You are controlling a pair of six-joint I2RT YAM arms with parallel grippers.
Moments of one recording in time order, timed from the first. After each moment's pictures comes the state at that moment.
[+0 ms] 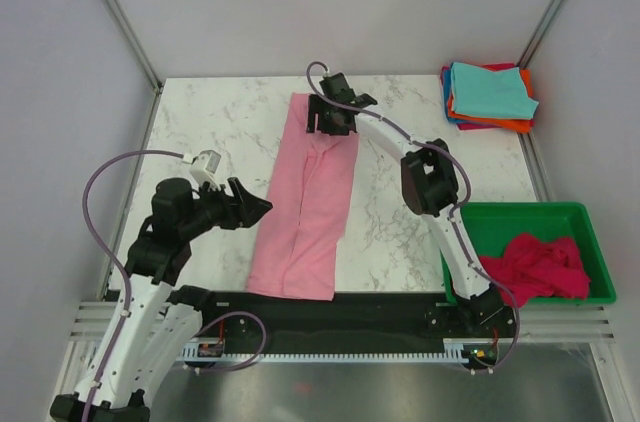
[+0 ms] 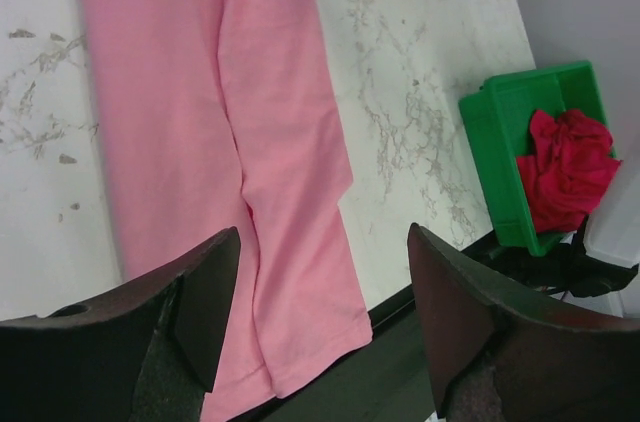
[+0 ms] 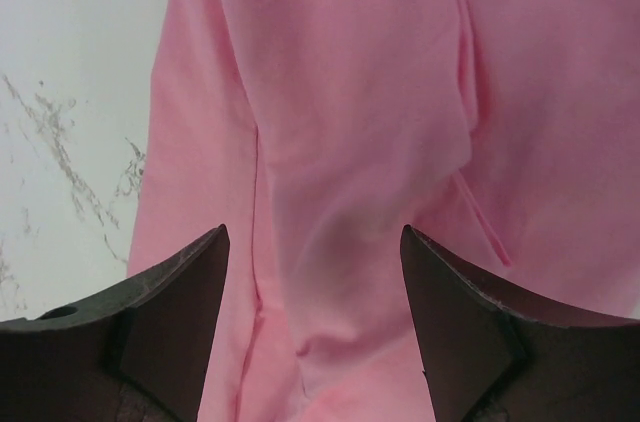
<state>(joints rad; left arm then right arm) -0.22 0.65 0.69 -0.51 0.41 -0.47 0.54 2.46 2.21 -0.55 0.00 0.52</state>
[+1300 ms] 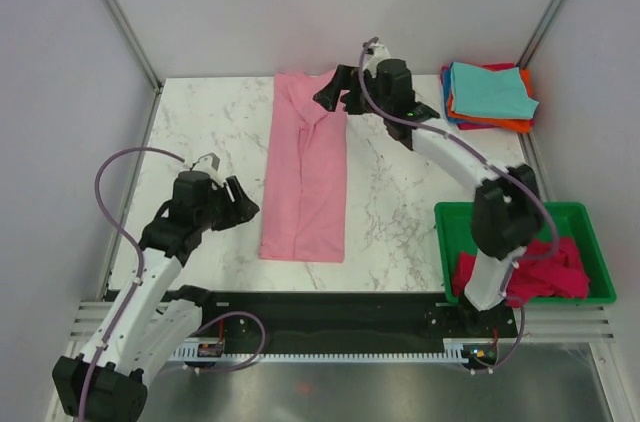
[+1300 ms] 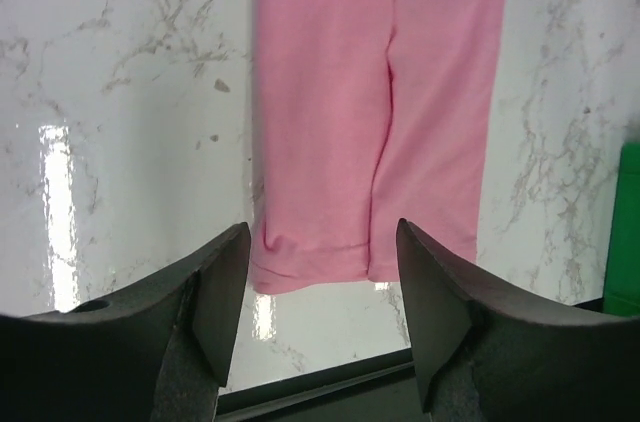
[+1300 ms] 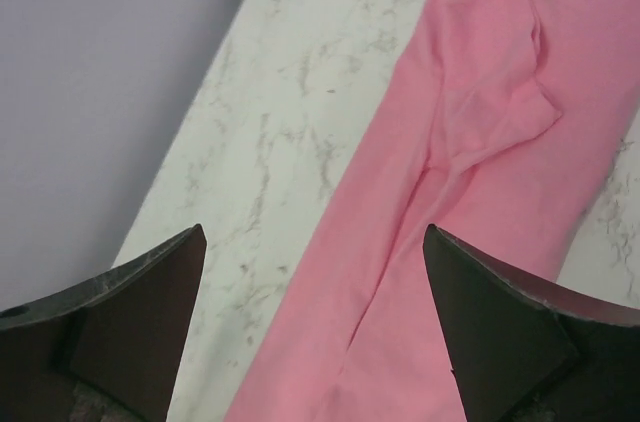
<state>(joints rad) -0.23 0.74 0.66 -0.59 0.13 -0.50 0.45 1.99 1.65 0.05 -0.30 0.54</state>
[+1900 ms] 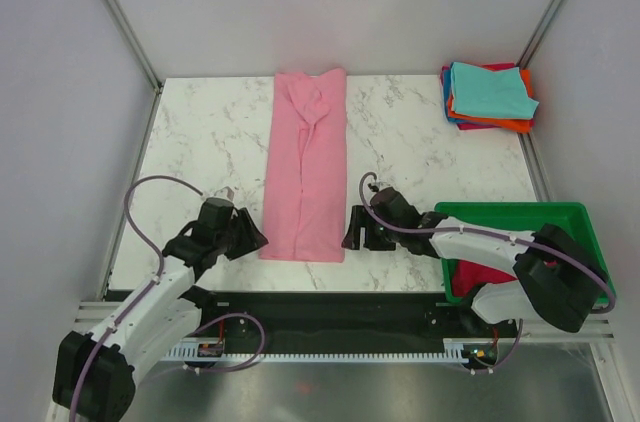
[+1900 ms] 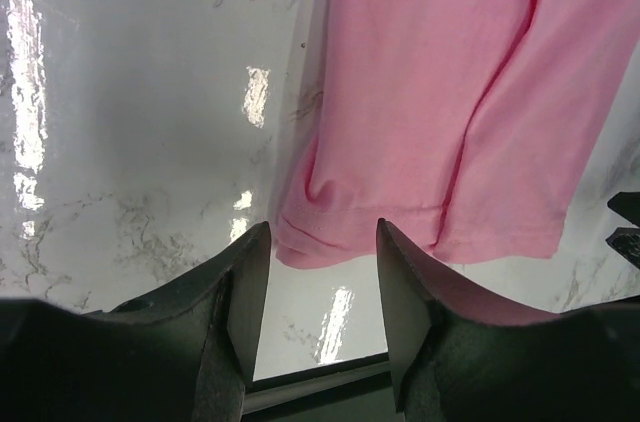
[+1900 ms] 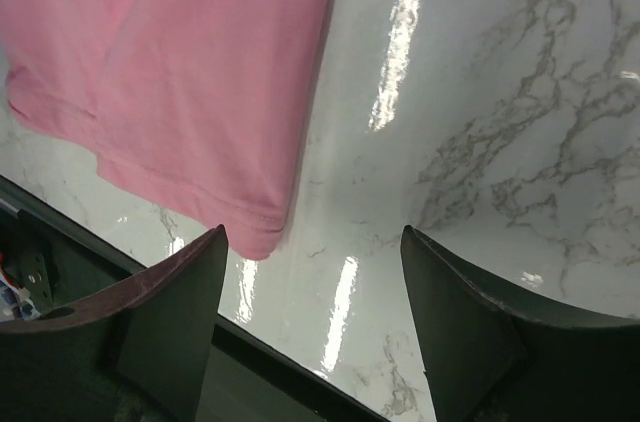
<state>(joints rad) -0.36 0.78 0.38 -0.48 0.07 -0.72 0.79 1.34 0.58 -0.11 -0.09 0.78</state>
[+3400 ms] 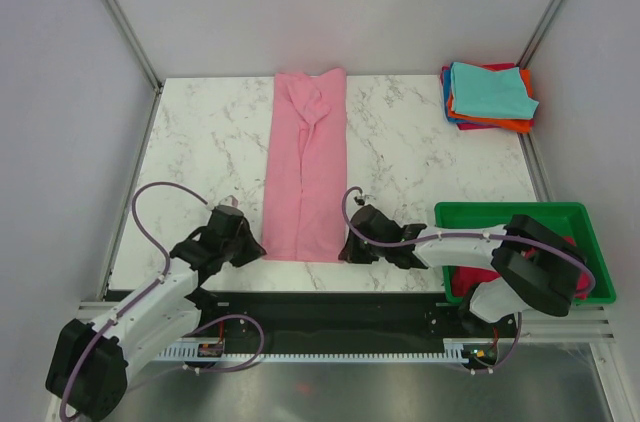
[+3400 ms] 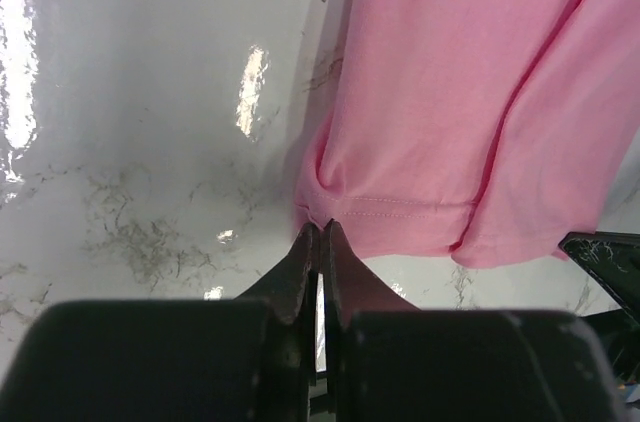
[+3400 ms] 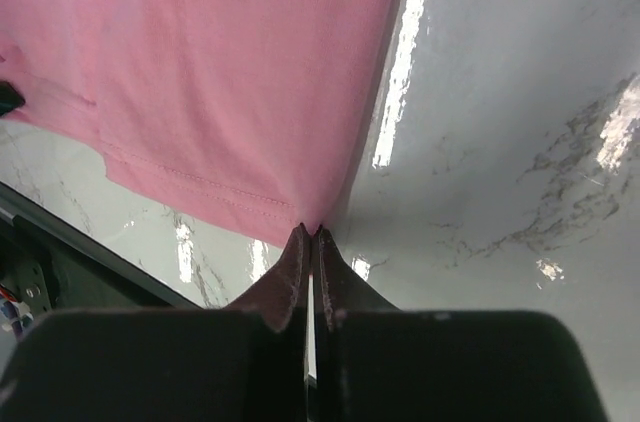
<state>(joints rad) -0.46 0.80 0.31 -0.43 0.01 -0.85 0.98 1.46 0.57 0.03 0.03 0.95</state>
